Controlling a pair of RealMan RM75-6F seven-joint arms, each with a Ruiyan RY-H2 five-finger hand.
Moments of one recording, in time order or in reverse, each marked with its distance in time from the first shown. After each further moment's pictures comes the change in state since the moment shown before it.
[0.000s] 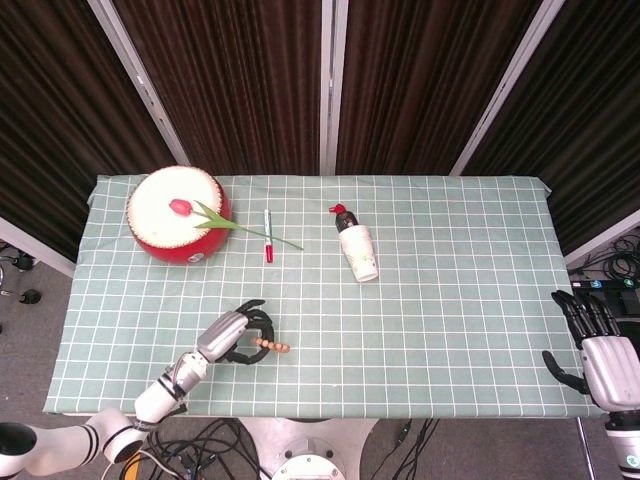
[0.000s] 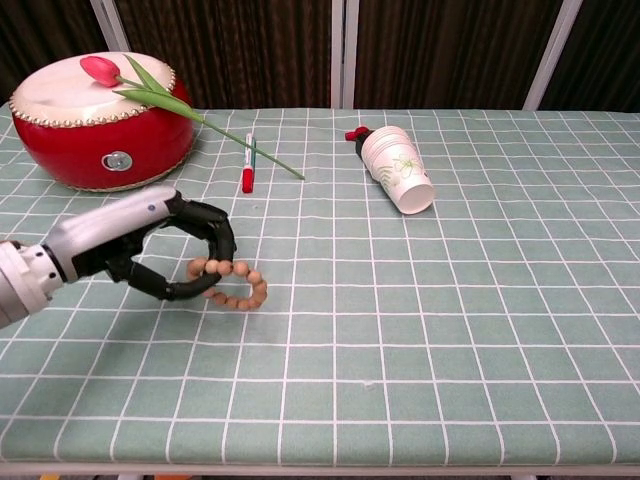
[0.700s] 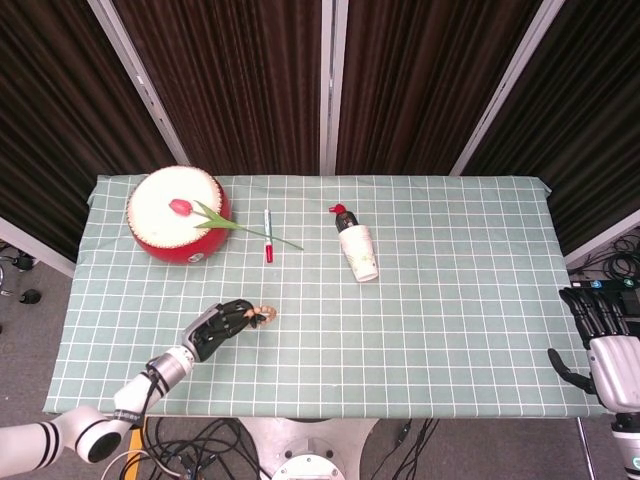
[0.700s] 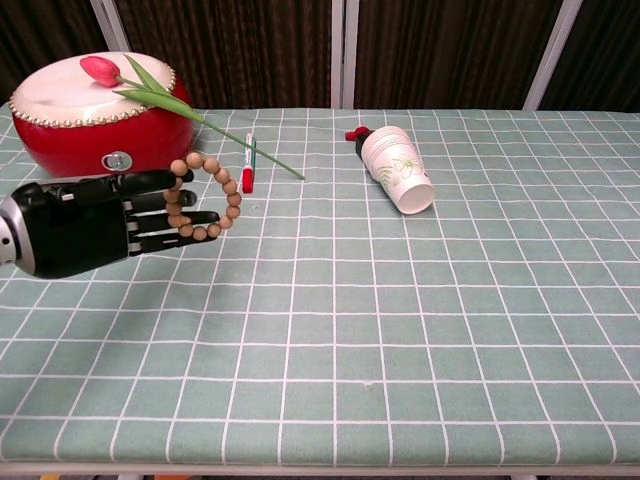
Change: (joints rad) left arm -0.007 0.256 -0.097 -0.351 -0.159 -0.323 -0.974; right arm -0.009 0.015 0.011 -0.008 -0.005 0.030 -0.002
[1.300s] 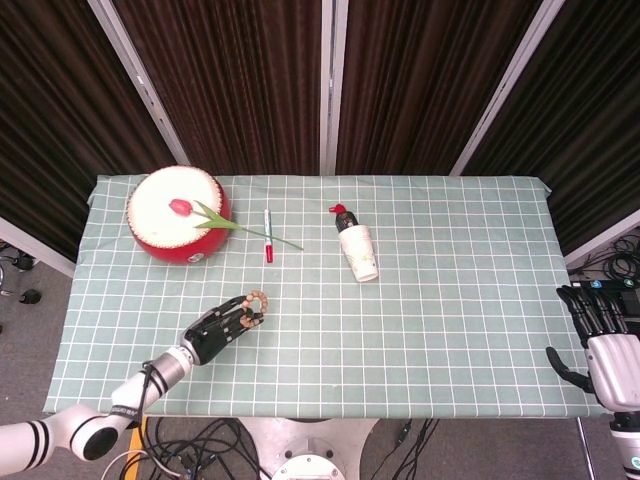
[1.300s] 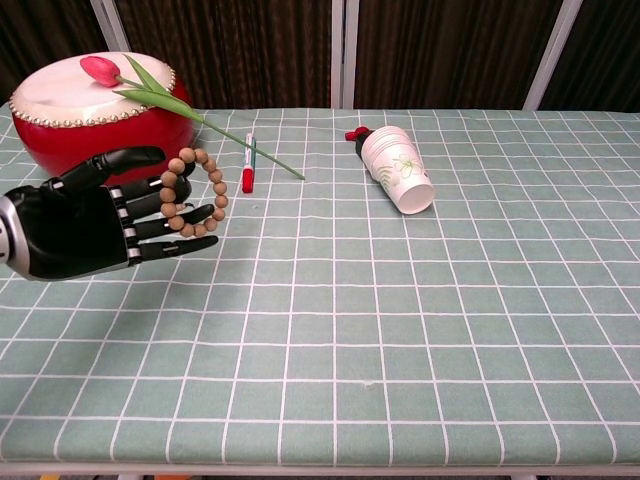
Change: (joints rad) left arm -0.003 0.076 -0.060 -0.106 -0.103 -0.163 -0.294; right arm 0.003 0.010 0.005 -0.025 -0.011 0.004 -0.025
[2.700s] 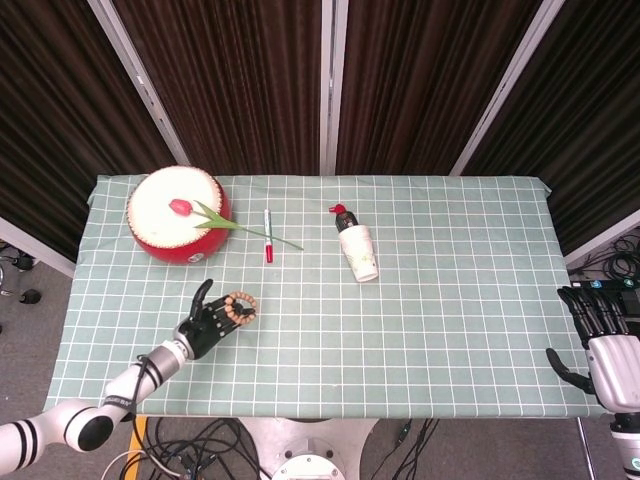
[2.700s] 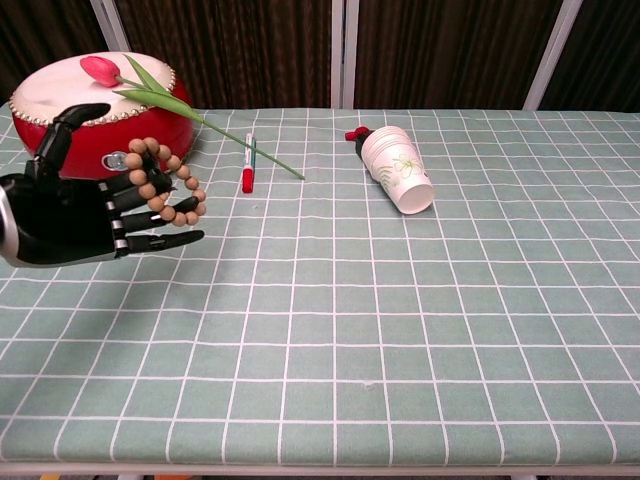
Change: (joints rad) left arm 0.067 0.032 -0.143 -0.026 -0.073 -0.170 0.131; right arm -0.005 0.000 0.000 0.001 0.001 0.004 0.005
